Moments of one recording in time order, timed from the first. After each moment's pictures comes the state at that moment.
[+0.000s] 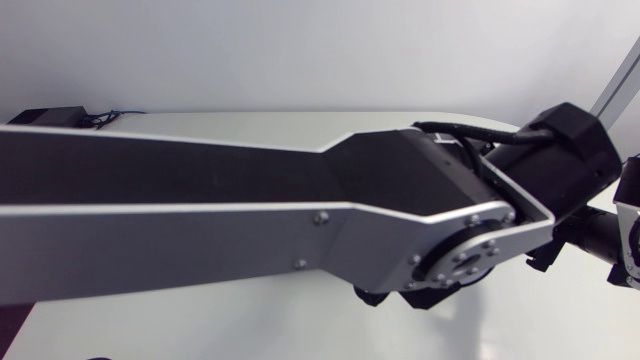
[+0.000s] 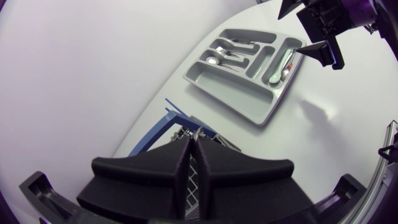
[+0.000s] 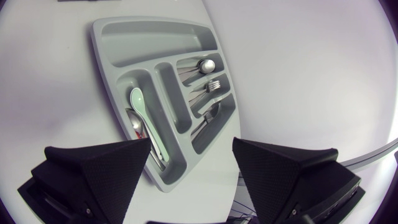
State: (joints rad) left arm -1.22 1.95 1.63 -0.56 -0.85 0.07; right arm -0.32 1.22 0.45 0.18 -0.20 -1.38
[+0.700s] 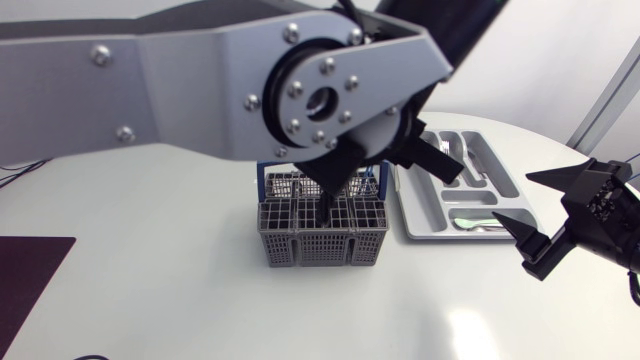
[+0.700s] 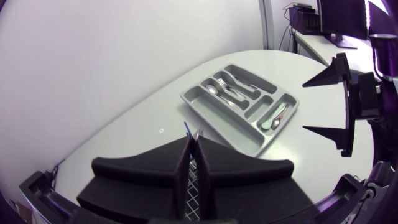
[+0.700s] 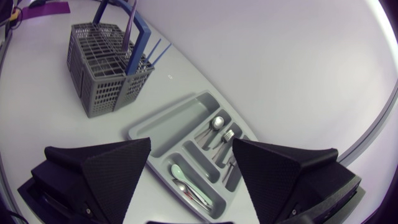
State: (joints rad) left arm -1.04 1.78 1.61 -0.47 -0.52 -0.04; right arm -0.26 0.80 0.49 -0.20 -0.52 -0.91
